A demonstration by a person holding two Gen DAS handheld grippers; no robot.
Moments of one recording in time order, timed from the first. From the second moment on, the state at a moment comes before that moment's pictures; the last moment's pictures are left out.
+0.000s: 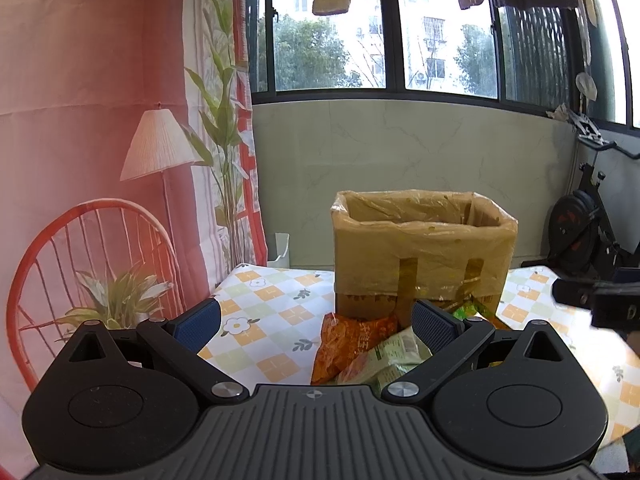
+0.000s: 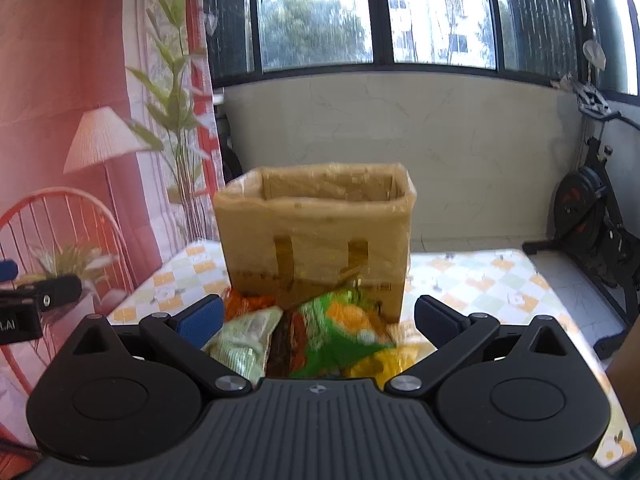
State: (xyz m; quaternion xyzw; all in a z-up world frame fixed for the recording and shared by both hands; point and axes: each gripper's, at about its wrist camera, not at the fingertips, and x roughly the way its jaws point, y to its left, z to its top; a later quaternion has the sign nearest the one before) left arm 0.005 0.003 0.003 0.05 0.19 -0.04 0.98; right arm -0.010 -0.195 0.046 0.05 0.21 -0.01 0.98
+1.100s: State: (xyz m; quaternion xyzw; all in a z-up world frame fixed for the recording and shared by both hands) left arm 0.092 -0.066 -0.156 0.22 0.29 -0.21 0.91; right arm 0.050 -0.227 -0.061 0.14 0.27 -0.04 0.95
